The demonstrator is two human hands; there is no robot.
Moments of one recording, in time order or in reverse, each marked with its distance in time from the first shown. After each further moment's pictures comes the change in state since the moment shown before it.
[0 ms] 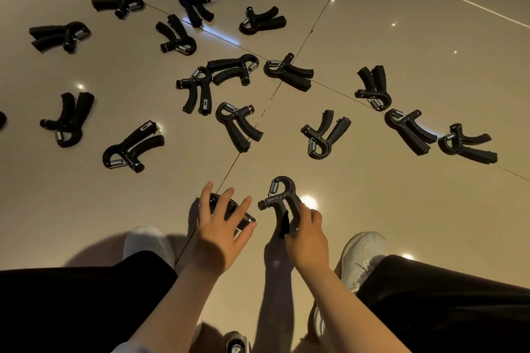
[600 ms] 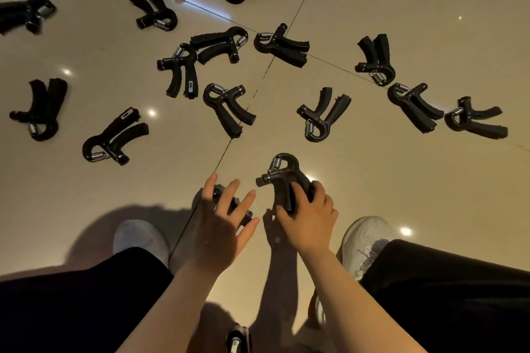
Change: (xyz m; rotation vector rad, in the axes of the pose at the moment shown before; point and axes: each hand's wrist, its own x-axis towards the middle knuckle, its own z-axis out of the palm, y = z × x) left_hand 0.005 0.009 0.014 -0.159 0.130 0.135; right_hand 0.024 0.012 0.010 -0.165 0.144 -0.003
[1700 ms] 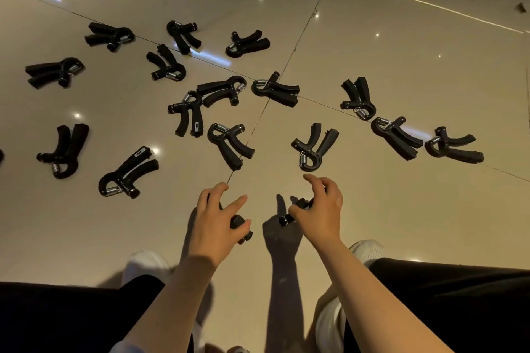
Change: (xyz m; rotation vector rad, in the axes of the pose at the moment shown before) left_hand 0.042 -0.009 -0.032 -0.137 -0.136 -0.232; right_hand 0.029 -0.021 -0.072 0.442 0.096 0.030
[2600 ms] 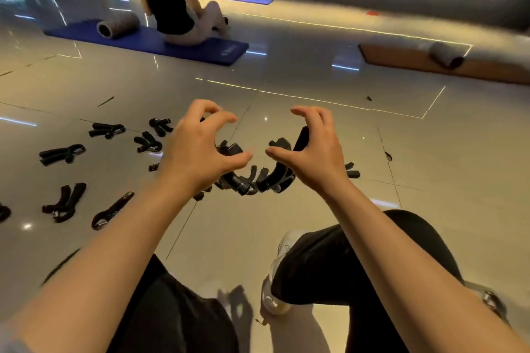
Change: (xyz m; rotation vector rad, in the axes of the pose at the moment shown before) left_hand -0.145 0.224 -0.248 -0.122 0.378 0.429; right_hand -0.223 -0.097 -0.269 0.055 0.396 -0.561
